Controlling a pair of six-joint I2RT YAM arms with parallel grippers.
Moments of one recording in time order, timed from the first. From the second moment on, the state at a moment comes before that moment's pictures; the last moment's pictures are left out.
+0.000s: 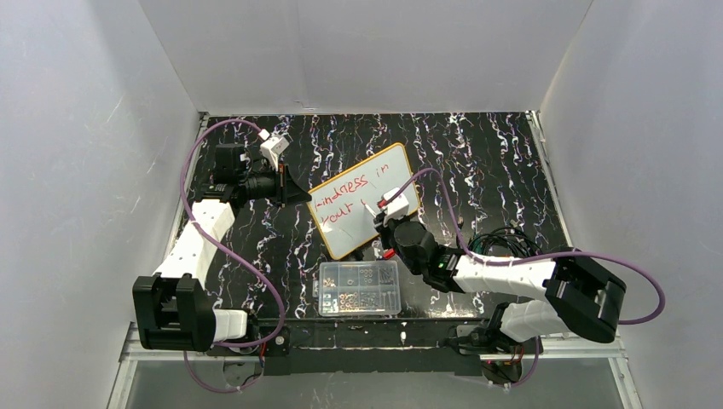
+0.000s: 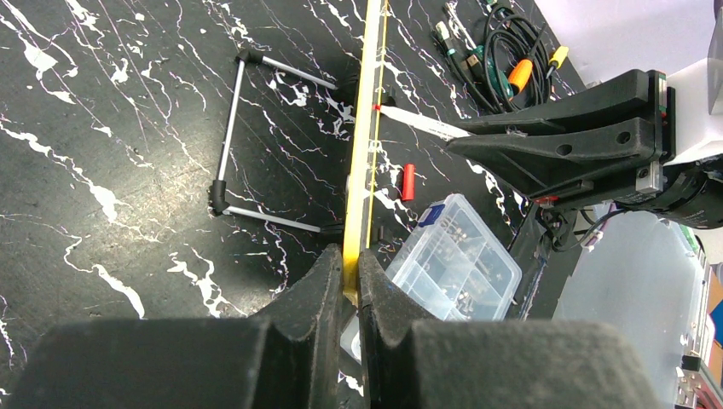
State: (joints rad) left arm -0.06 1.28 0.99 -0.43 0.93 0.03; right arm 1.09 1.32 0.58 0.46 0.52 0.11
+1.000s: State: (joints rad) left arm -0.06 1.28 0.99 -0.43 0.93 0.03; right arm 1.09 1.36 0.61 0.52 0.59 0.05
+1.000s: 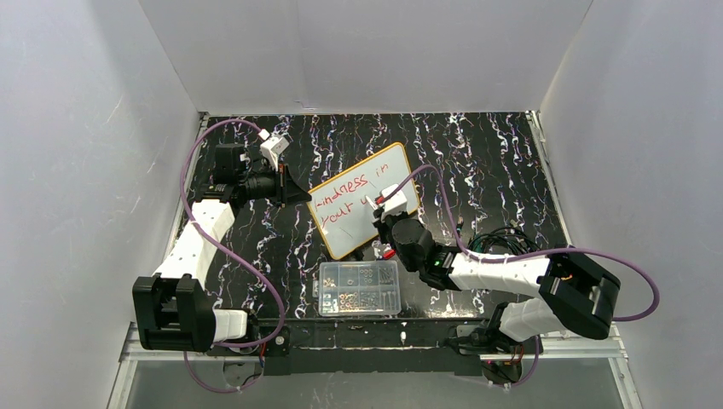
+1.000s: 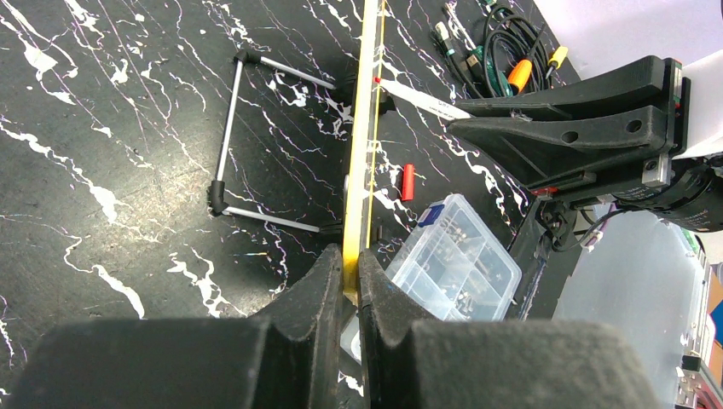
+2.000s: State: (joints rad) left arm -0.06 1.28 0.99 -0.43 0.93 0.03; right arm 1.09 1.34 0.58 0.49 0.61 0.11
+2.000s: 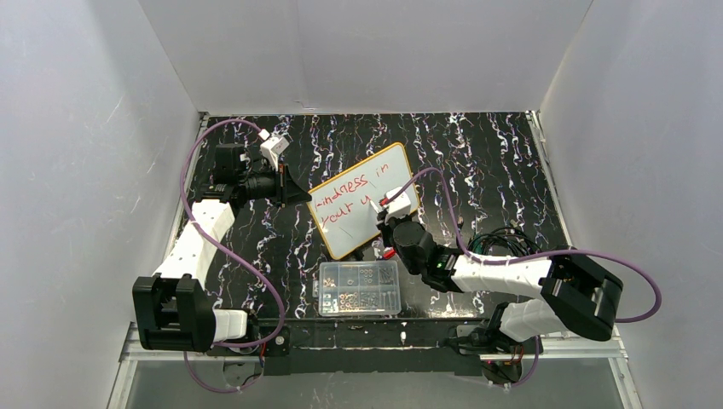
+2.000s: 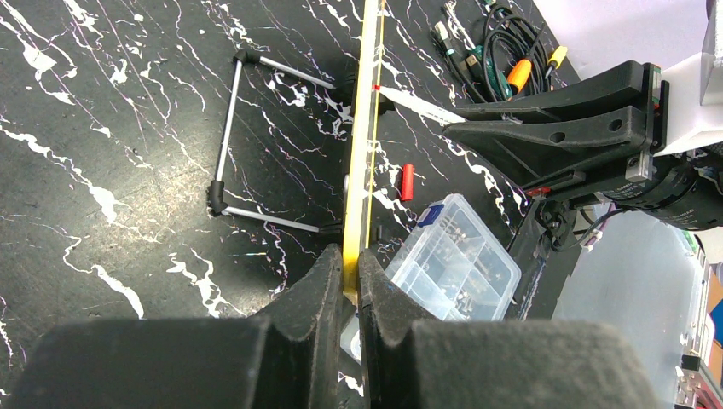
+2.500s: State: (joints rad) left arm -0.06 1.28 0.99 -0.43 0.93 0.02; right arm 1.09 1.35 0.58 0.52 0.63 0.05
